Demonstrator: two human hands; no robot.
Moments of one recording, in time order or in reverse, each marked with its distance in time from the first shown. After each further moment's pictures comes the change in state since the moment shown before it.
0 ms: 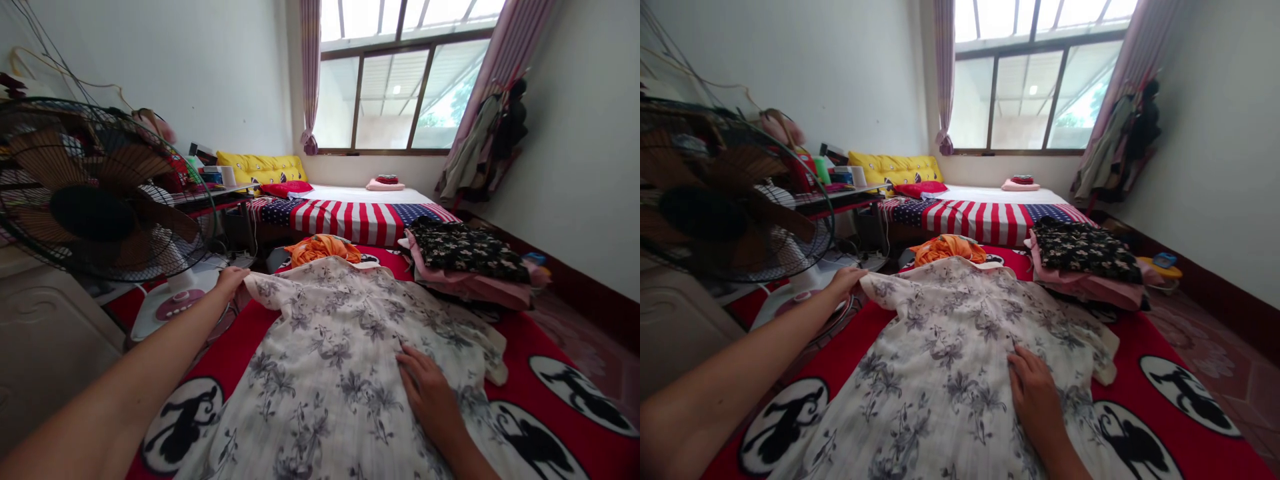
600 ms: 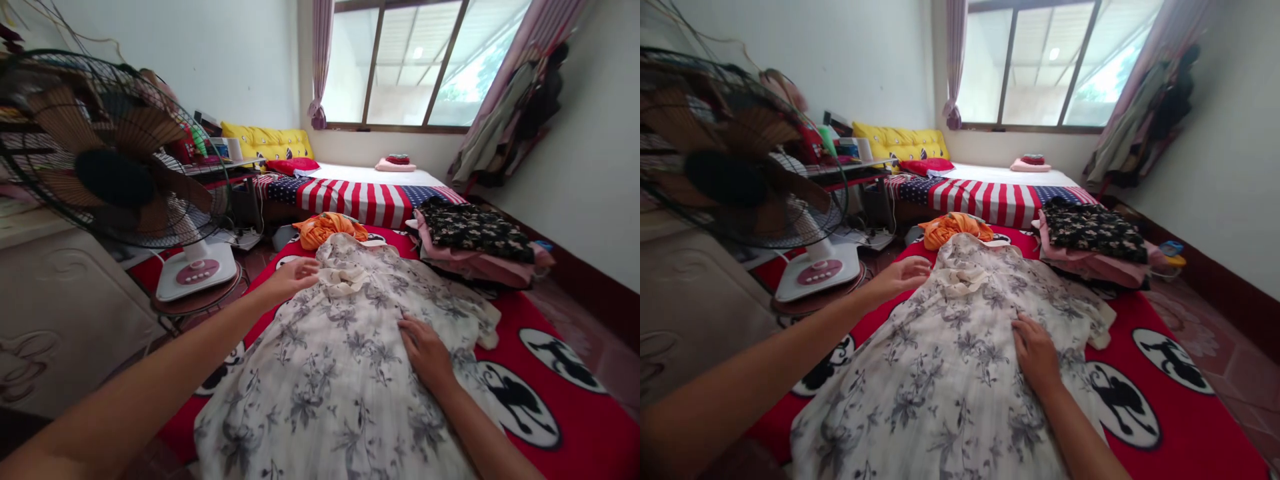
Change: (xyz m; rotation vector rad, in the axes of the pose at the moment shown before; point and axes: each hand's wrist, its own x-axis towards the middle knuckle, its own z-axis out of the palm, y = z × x) left_hand -0.148 0.026 0.028 -0.011 -0.760 0.337; right_hand 0.006 -0.005 -0.014 -0.021 -0.120 0.061
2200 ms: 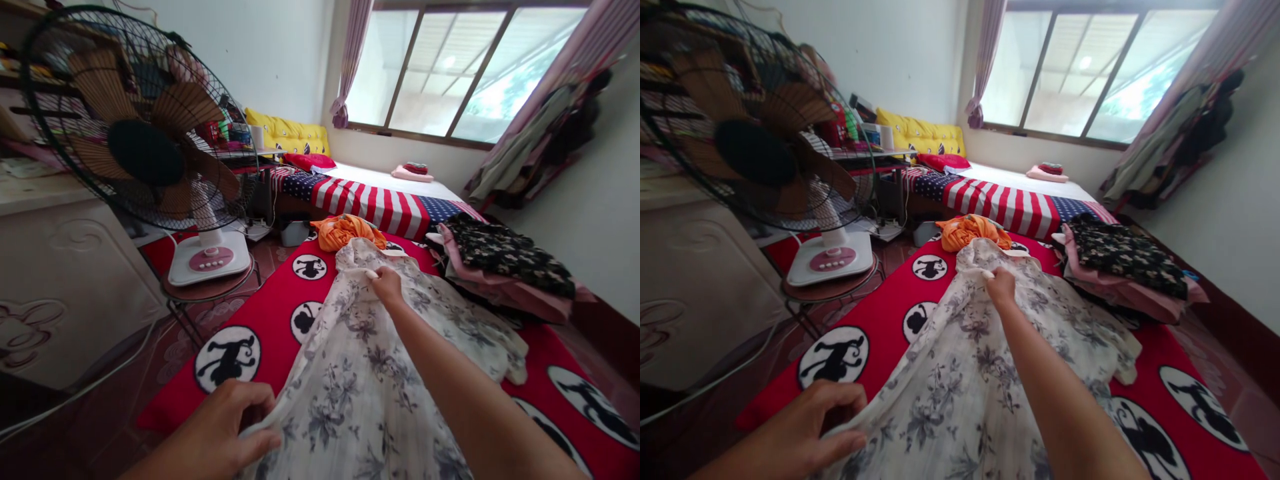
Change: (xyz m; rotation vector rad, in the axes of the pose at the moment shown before) left_hand -0.190 0.002 -0.001 0.442 -0.165 -0.475; right_hand 0.180 -0.105 0.051 -0.056 -0.101 0.275
